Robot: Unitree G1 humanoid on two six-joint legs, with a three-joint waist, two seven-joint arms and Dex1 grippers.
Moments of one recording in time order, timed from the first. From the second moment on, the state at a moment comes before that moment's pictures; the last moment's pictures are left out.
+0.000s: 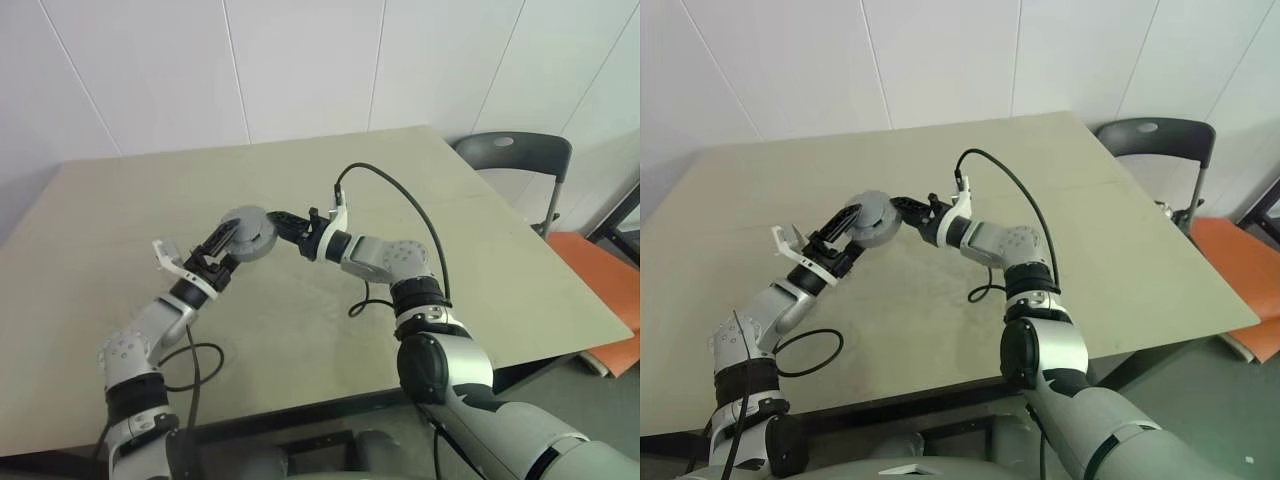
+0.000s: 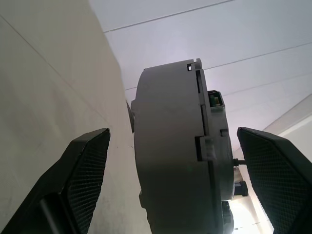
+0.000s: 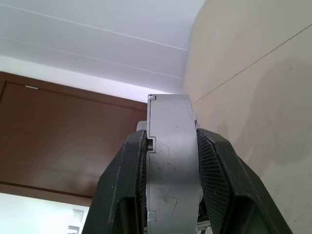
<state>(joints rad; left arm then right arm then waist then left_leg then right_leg) -0.36 0.17 0.59 0.23 -1.39 0.97 -0.22 -0.98 0.12 -0.45 0.82 0.85 0.99 0.35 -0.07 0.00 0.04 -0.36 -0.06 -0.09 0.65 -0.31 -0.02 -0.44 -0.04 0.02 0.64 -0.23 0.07</state>
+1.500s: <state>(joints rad) -0.36 0.05 0.64 0.19 -1.37 0.58 -0.17 -0.98 0.12 -0.37 0.75 0.82 0.90 0.43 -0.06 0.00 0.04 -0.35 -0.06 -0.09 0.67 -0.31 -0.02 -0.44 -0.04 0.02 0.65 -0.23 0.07</state>
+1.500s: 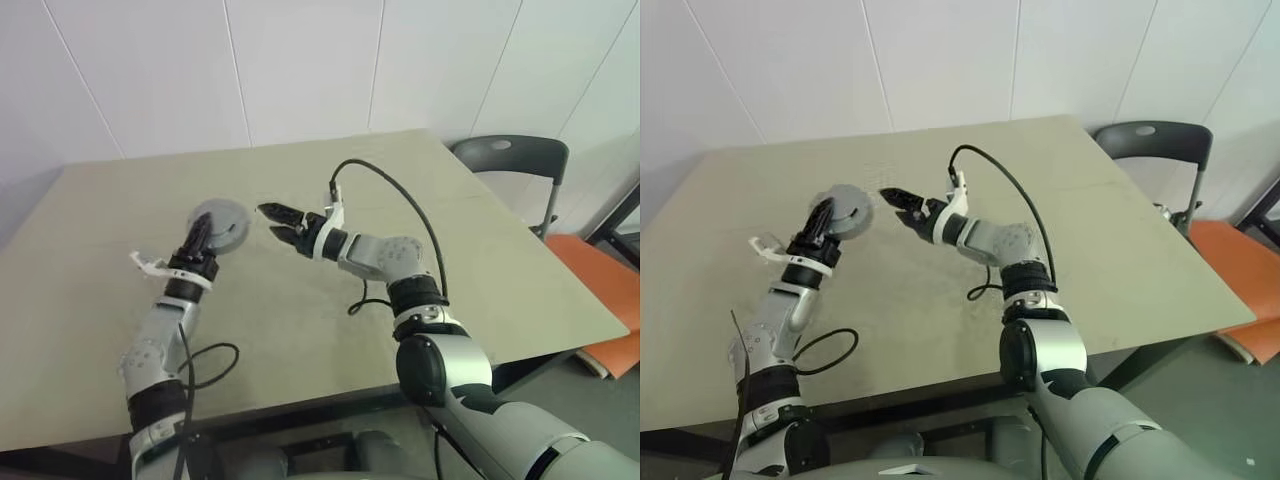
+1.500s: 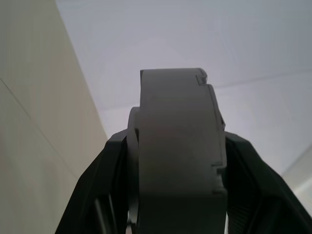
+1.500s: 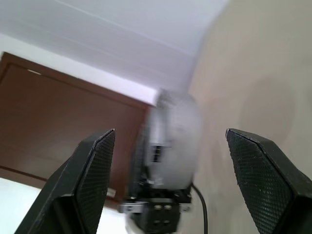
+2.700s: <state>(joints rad) -0.42 0.23 0.76 0.60 -0.89 0.08 -0.13 -0.84 0.10 -0.12 0.45 0.71 0.87 0.53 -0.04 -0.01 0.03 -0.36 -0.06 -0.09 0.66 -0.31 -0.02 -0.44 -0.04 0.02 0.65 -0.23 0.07</state>
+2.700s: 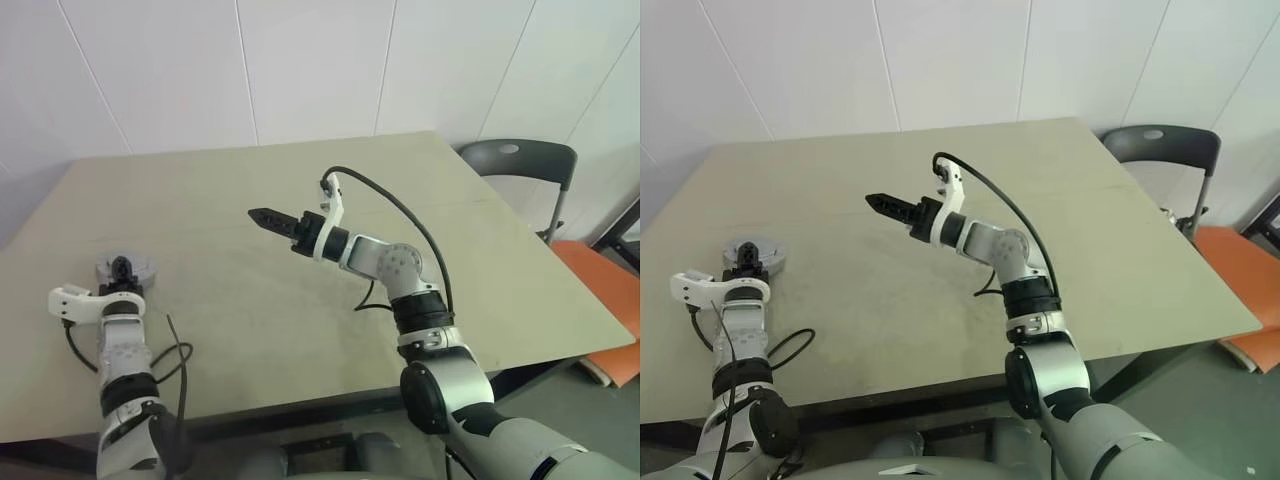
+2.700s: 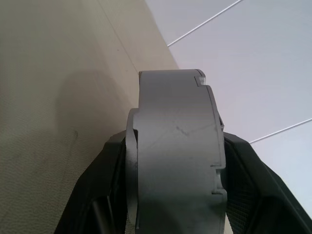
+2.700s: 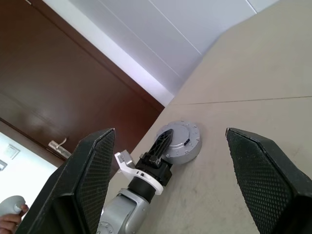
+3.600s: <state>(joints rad) 0.08 0.34 0.24 -0.28 -0.72 0.51 -0.14 -0.67 -0.26 0.17 0.40 0.24 0.37 0.71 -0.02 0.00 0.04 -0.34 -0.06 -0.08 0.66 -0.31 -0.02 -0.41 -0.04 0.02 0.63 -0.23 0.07</state>
